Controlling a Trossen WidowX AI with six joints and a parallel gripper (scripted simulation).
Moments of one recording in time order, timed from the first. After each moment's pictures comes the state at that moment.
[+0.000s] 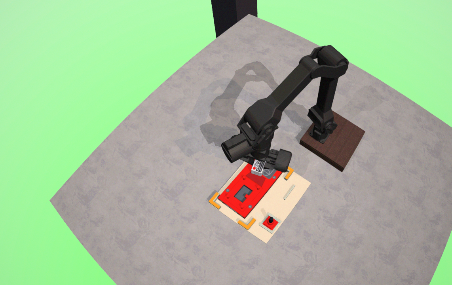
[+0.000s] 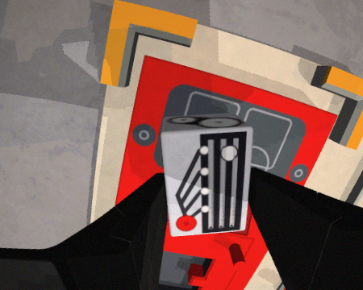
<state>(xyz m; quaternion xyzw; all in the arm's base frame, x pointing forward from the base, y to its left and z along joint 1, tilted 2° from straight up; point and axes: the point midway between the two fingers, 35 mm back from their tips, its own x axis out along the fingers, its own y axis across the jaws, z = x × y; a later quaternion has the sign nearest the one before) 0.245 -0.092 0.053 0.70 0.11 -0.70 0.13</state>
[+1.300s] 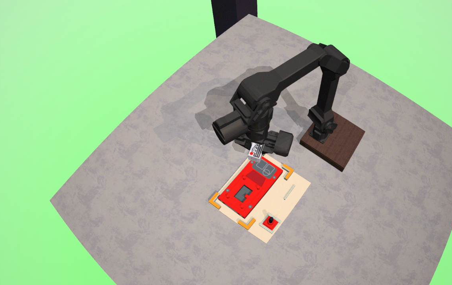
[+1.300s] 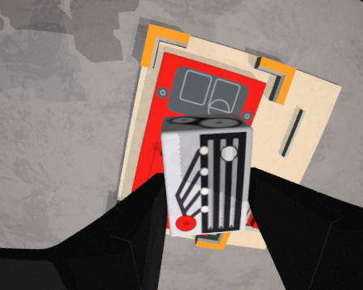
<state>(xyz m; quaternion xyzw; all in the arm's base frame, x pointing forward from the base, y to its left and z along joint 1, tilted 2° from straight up) 0.257 -0.090 0.167 0.69 0.11 -0.70 0.13</state>
